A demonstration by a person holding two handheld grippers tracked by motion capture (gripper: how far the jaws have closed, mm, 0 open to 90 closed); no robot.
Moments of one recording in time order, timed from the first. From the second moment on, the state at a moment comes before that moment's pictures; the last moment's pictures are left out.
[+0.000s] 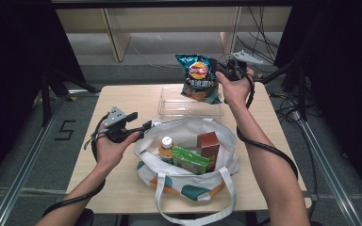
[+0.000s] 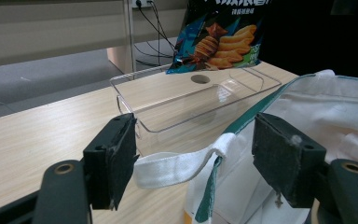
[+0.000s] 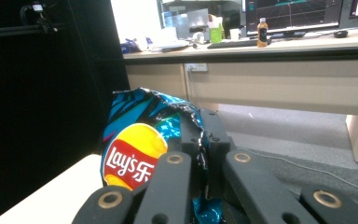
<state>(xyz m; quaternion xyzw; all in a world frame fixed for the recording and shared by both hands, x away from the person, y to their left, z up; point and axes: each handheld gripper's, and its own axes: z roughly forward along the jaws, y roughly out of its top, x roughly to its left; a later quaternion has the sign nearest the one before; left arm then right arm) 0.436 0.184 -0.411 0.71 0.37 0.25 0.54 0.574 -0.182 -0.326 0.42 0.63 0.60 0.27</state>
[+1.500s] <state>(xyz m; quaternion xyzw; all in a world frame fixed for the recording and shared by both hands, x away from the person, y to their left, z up) 0.436 0.183 -0.413 0.71 0.37 0.25 0.54 0.594 -0.170 -0.348 0.44 0.63 0.59 0.26</state>
